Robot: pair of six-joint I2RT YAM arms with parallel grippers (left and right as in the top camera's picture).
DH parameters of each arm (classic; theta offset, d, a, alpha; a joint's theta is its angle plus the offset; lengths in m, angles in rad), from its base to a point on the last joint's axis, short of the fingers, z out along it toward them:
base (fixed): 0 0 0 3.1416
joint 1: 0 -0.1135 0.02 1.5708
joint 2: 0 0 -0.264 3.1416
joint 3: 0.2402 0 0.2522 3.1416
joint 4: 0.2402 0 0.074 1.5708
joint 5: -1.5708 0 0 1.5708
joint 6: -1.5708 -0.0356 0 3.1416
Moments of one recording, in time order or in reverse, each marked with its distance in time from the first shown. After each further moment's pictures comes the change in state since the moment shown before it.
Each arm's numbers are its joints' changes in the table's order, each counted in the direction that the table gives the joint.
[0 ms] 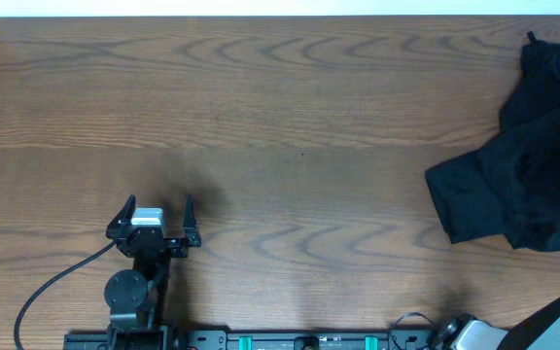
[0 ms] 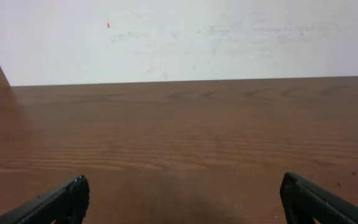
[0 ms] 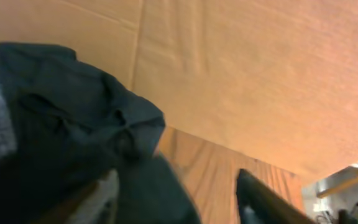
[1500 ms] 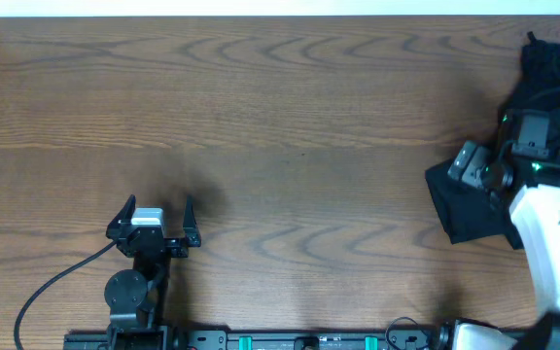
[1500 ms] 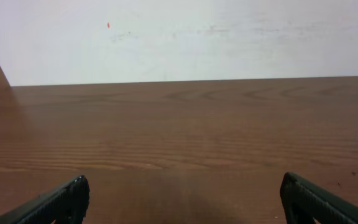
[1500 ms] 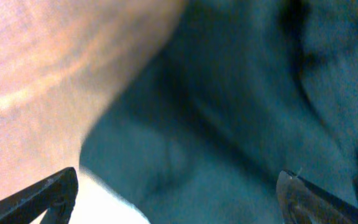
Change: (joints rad) left arm 0.000 0.000 0.000 0.000 0.000 0.000; right arm -0.493 -0.067 0.006 0.733 0.534 -0.248
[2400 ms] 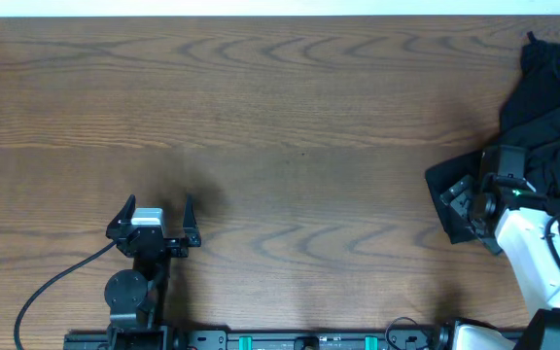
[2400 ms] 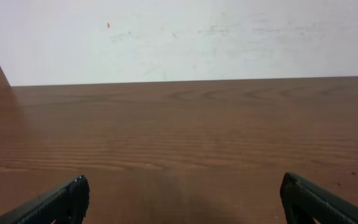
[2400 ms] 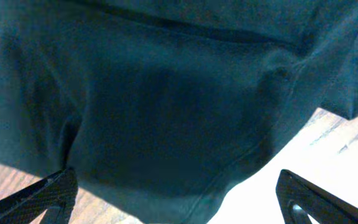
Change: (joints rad) left arm 0.000 0.000 0.000 0.000 0.000 0.000; right arm -0.003 -0.010 -0.232 -0.079 -0.026 -0.400
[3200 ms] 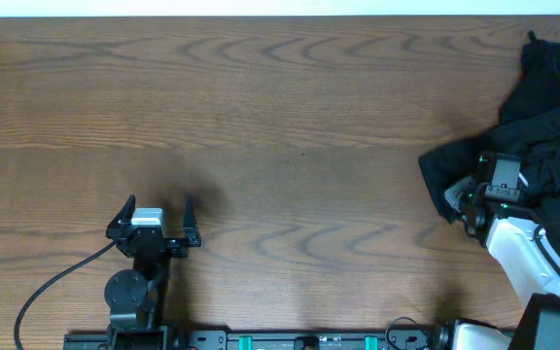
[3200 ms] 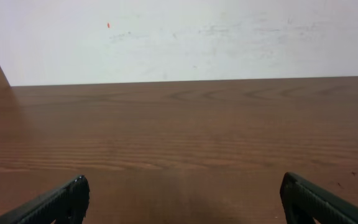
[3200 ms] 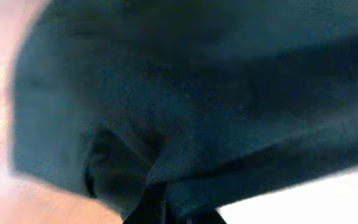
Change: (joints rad) left arm 0.000 0.000 0.000 0.000 0.000 0.000; right arm 0.002 0.032 -0.124 -0.406 0.119 -0.018
